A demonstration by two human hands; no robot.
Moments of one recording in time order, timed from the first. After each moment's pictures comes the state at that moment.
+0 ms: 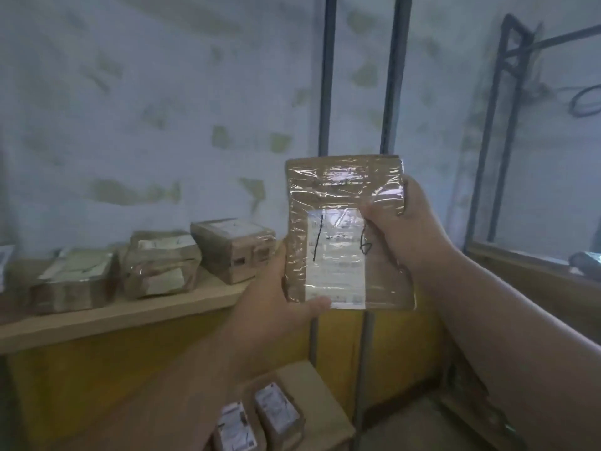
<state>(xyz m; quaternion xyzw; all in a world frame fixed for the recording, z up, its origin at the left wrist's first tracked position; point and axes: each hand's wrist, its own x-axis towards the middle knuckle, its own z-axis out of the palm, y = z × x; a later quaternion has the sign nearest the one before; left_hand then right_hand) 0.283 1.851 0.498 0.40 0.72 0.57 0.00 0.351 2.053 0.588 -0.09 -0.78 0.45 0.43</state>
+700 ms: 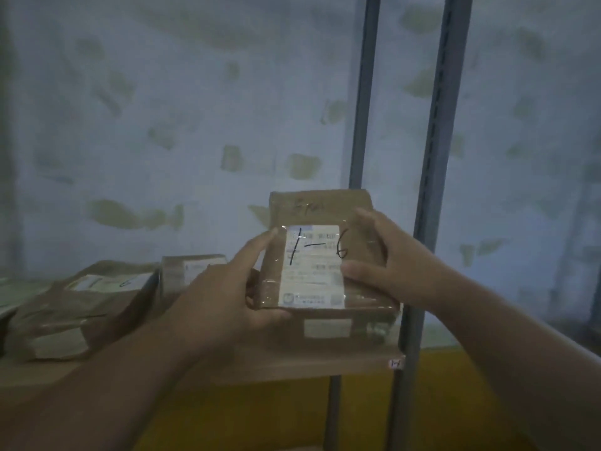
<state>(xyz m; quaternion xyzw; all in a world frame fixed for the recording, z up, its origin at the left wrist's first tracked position) 0.169 1.946 0.552 0.28 0.87 0.35 -0.20 0.204 2.205 0.613 0.13 -0.93 0.26 0.22</state>
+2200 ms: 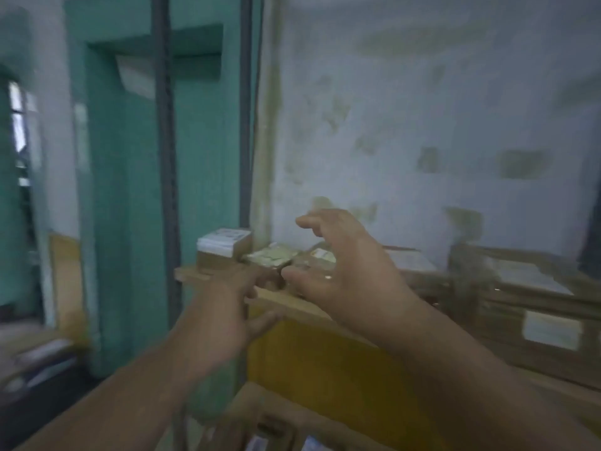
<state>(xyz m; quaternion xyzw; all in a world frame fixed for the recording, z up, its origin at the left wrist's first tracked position) 0.293 1.732 0.486 0.02 0.90 0.23 -0.38 0.243 1.921 0.566 0.46 -0.80 0.28 0.27</state>
